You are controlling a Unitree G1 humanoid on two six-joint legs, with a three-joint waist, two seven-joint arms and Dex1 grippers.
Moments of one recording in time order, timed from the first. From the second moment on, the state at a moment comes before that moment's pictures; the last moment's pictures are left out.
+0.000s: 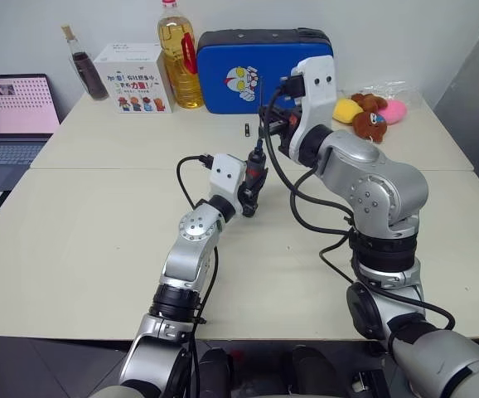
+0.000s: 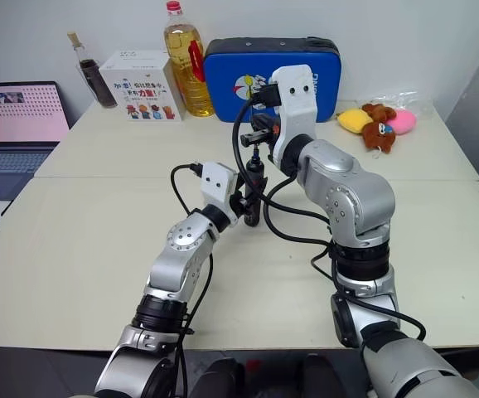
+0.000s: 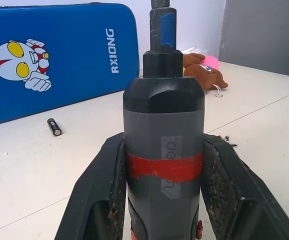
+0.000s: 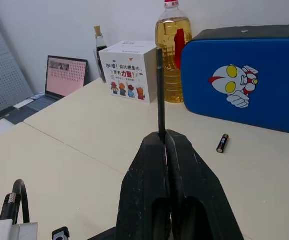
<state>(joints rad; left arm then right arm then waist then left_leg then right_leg) -0.53 0.09 -0.08 0.11 -0.09 0.18 -0.36 -0.96 -0.05 -0.04 -0.22 0.35 1.05 0.13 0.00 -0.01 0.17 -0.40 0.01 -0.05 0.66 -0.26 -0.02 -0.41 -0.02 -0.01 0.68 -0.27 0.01</state>
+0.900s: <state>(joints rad) -0.54 0.09 -0.08 0.13 -0.09 0.17 -0.36 -0.96 0.01 -0.15 -0.24 0.42 1.14 0.07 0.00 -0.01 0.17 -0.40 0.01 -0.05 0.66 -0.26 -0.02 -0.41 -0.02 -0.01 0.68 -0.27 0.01</state>
